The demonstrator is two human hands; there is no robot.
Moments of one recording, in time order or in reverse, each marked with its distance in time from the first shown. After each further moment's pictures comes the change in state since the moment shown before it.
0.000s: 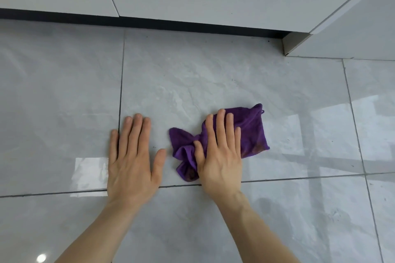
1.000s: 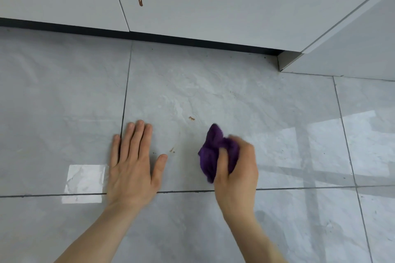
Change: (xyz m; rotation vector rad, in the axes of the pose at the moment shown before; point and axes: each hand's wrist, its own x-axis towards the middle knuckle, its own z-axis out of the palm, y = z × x) left_hand 0.000 -0.001 0.001 0.016 -0.023 0.000; right_hand -0.013 -0.005 -0.061 0.707 0.151 0.371
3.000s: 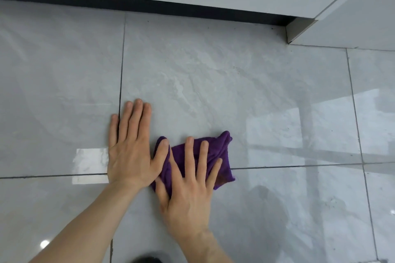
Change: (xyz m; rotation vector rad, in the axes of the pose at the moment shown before) left_hand 0.007 0.005 -0.009 -0.016 -0.001 0.025; right_hand -0.094 0.033 0.064 -0.713 -0.212 -0.359
